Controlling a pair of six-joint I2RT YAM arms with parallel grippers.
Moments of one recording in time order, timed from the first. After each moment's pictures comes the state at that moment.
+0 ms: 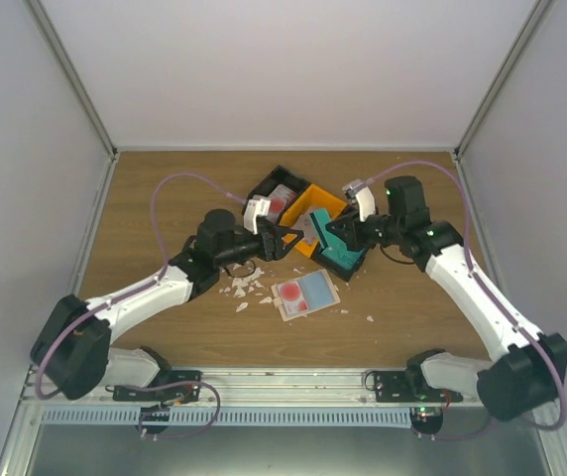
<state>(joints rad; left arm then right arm) -0.63 1.36 0.77 0.31 0.41 -0.63 0.36 1.26 1.12 -0.60 -0.52 0.01</state>
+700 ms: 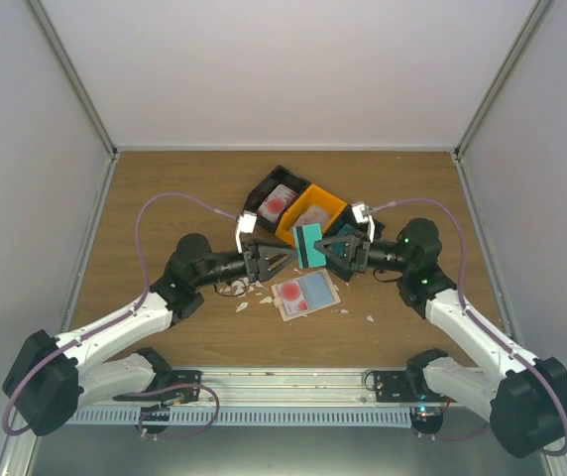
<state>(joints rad) -0.68 1.07 0.58 0.51 0.59 -0.86 0.38 1.01 0.59 0.38 -1.01 0.80</state>
